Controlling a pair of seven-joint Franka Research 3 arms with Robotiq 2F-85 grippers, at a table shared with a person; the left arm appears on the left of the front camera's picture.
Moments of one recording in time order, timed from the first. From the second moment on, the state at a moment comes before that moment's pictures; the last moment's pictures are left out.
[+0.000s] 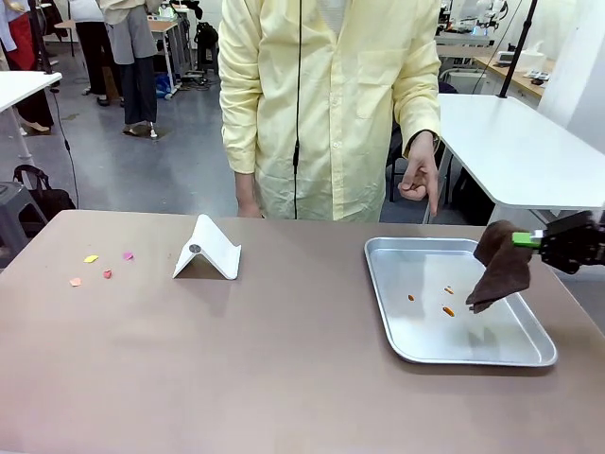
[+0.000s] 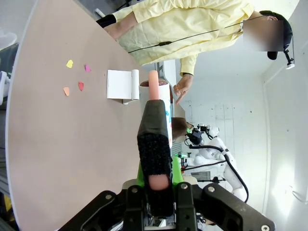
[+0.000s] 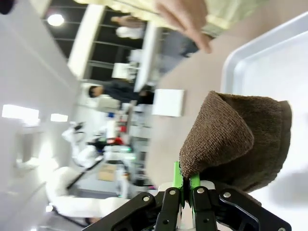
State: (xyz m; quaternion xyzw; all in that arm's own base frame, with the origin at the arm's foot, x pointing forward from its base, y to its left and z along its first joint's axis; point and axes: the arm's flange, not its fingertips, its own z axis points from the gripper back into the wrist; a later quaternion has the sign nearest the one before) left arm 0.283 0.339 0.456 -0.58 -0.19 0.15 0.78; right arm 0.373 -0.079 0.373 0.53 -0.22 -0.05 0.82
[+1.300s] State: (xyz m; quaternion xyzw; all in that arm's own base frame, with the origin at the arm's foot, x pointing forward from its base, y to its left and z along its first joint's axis) left arm 0.282 0.339 0.455 -0.58 -0.19 0.15 0.78; right arm 0.466 -0.021 0.297 0.30 -0.14 -0.04 0.94
